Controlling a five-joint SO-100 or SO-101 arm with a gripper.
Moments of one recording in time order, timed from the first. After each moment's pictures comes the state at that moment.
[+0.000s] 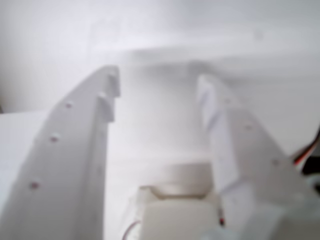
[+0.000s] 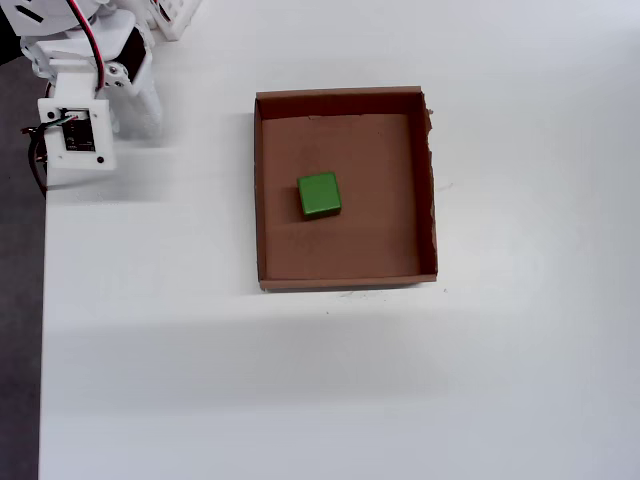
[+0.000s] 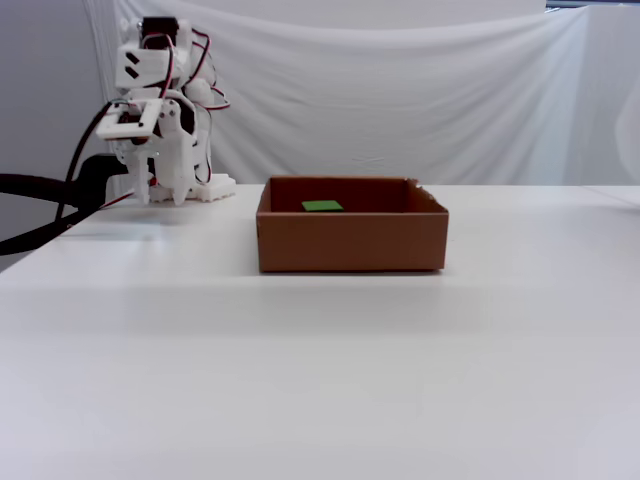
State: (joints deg) arm 6.0 182.3 170.5 70.6 -77.6
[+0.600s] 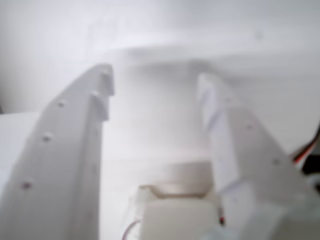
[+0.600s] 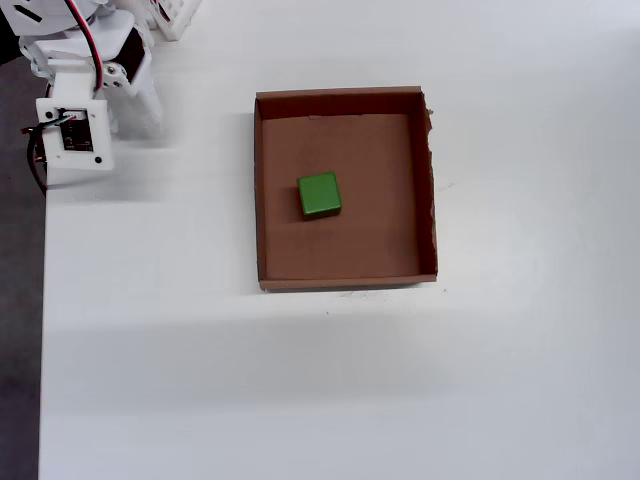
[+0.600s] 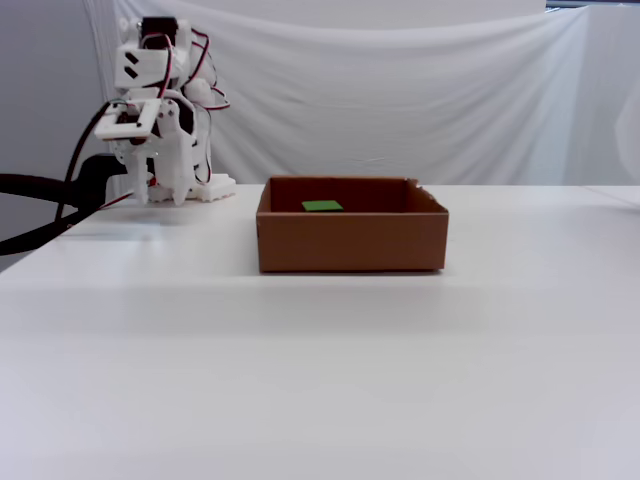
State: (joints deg) arm 6.6 182.3 170.5 70.6 -77.3
